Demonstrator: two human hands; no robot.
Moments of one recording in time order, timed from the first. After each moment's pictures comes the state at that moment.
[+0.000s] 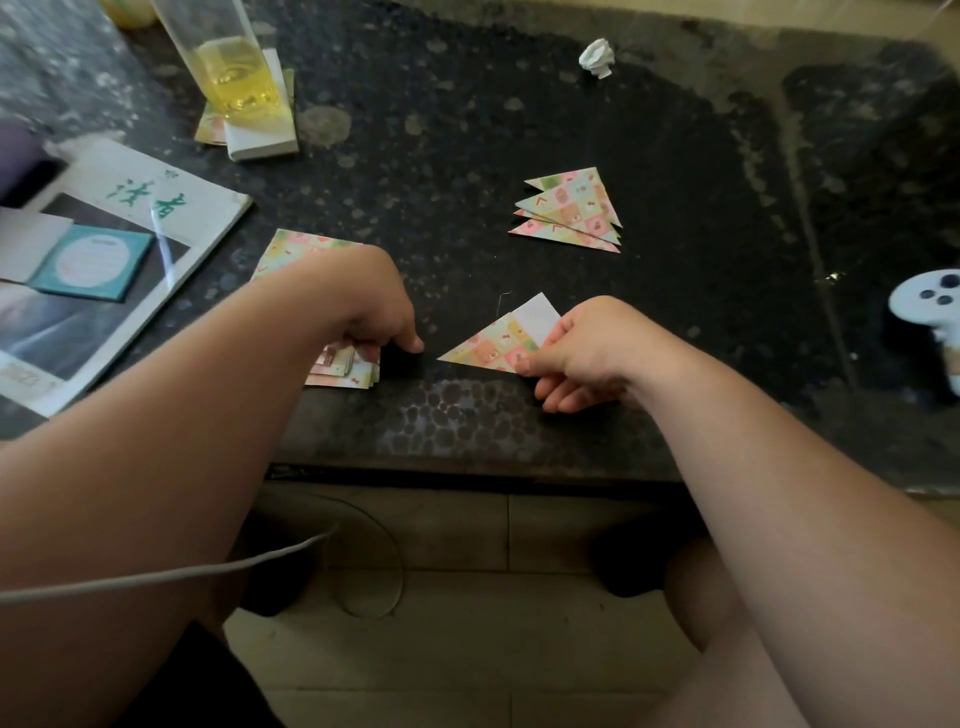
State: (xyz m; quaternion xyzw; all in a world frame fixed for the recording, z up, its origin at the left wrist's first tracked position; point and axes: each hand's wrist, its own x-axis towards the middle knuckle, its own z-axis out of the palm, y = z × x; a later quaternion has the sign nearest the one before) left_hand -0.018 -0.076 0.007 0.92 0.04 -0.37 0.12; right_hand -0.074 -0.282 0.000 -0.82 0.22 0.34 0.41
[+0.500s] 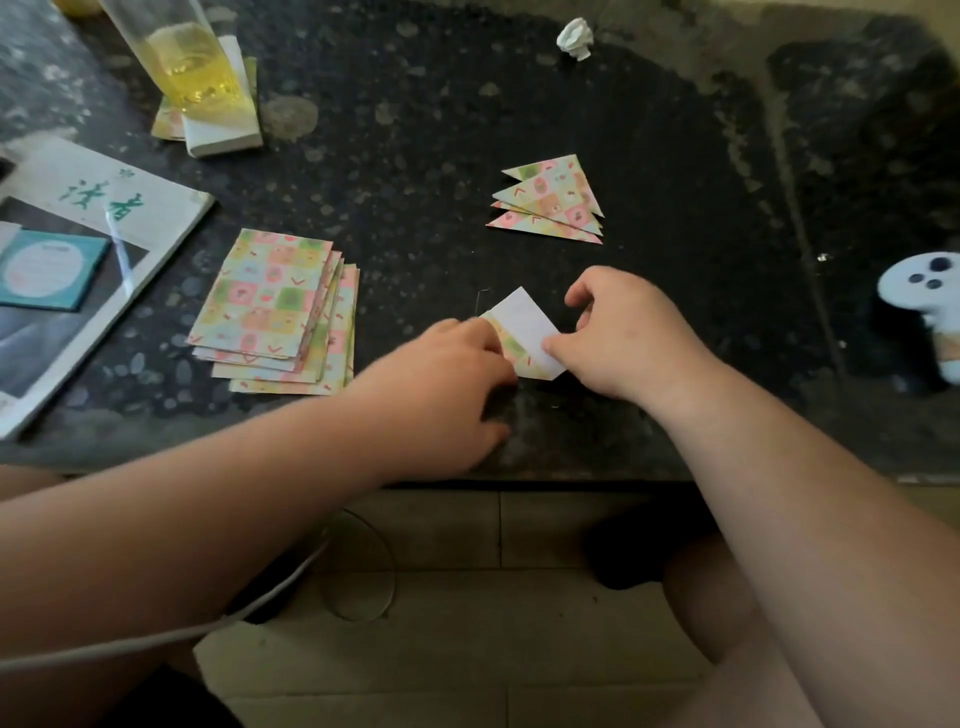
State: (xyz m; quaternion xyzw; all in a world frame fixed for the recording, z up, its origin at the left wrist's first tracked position) left_hand -0.095 -0.125 -0.002 0.92 -0.29 -0.24 0.10; right_hand -0.079 -0.308 -0.004 -0.95 0.15 0.16 0.22
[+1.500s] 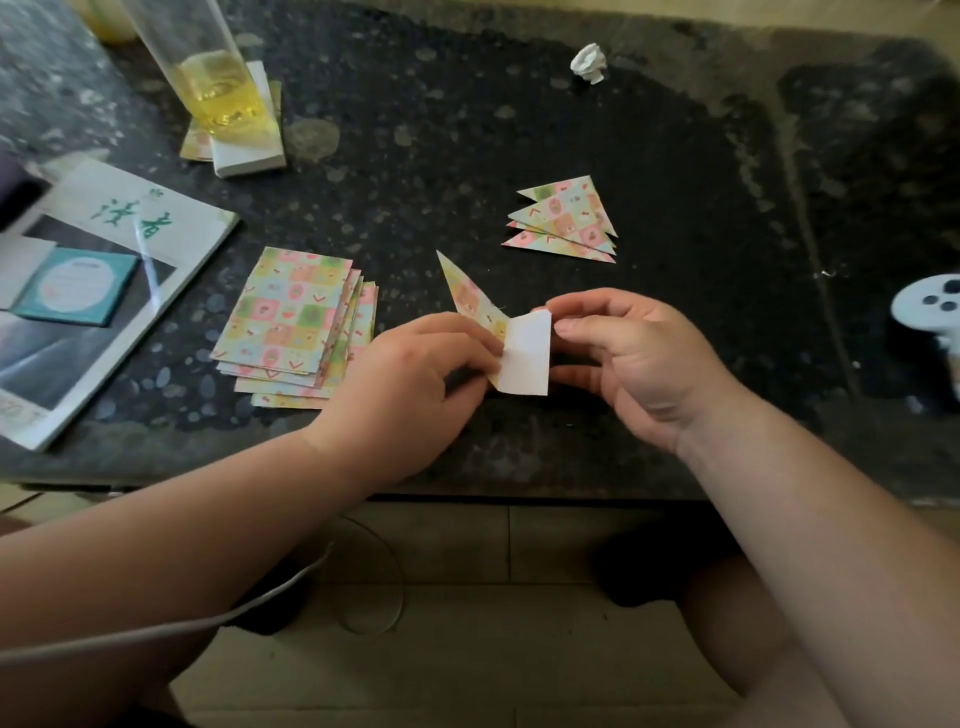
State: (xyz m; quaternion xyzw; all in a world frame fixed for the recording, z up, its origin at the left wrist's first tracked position) left_hand -0.097 -0.091 -0.023 0.90 -0.26 0.03 0.36; right_hand -0.094 -0.304 -0.001 -0.66 0.21 0.15 0.71
